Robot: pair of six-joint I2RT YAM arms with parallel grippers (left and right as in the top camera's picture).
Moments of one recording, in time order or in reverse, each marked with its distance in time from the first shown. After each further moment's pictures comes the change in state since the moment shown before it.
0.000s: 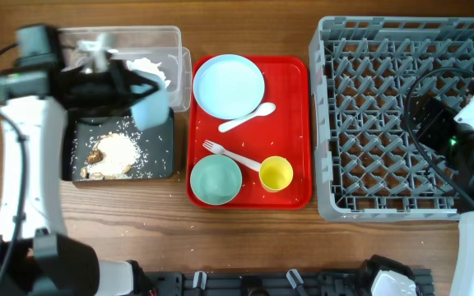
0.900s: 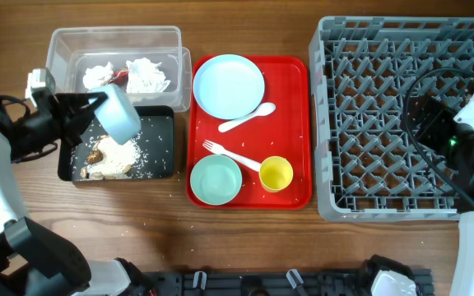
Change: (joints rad) left arm 0.451 0.011 -0.177 -0.285 0.647 0.253; right arm 0.000 0.001 0.000 -0.001 0.000 -0.018
